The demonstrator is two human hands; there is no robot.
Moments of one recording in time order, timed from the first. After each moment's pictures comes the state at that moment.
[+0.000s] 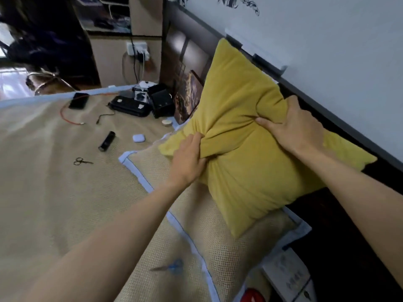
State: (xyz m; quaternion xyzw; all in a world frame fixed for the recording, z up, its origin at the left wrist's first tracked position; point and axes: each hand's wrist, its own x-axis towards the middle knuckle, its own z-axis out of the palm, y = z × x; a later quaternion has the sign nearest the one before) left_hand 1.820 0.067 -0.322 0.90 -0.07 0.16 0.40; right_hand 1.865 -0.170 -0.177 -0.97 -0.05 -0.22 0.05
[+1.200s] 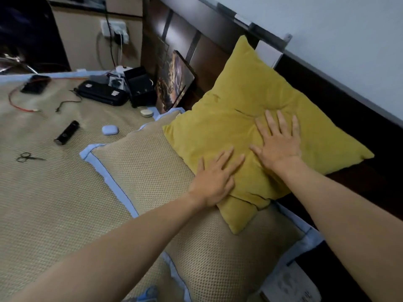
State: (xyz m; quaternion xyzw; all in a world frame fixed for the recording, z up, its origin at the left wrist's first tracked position) left_hand 1.871 -0.053 -0.456 0.93 -0.25 0.06 0.26; right_hand 1.928 -0.224 -0.335 -0.94 -0.04 -0.05 -0.32
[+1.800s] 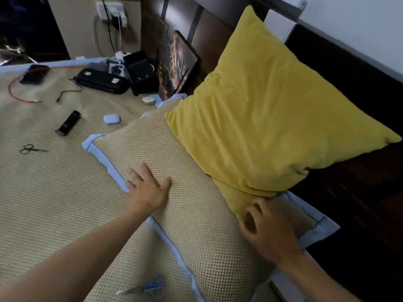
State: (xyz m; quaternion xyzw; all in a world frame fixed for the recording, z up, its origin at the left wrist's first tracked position) left_hand 1.836 0.068 -0.561 0.92 0.24 -0.12 0.30; right_hand 1.755 -0.245 -0.471 -0.99 -0.14 -0.02 -0.01
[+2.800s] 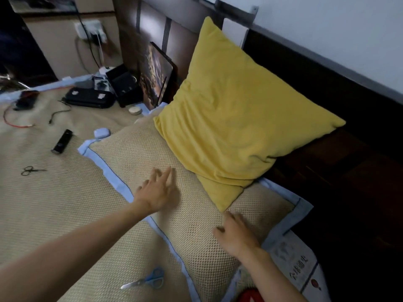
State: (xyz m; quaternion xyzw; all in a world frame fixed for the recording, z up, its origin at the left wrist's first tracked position) left_hand 1.823 0.033 -0.479 0.96 0.01 -0.21 0.21; right_hand 1.722 -0.203 -0.447 -0.95 0.09 0.25 0.16
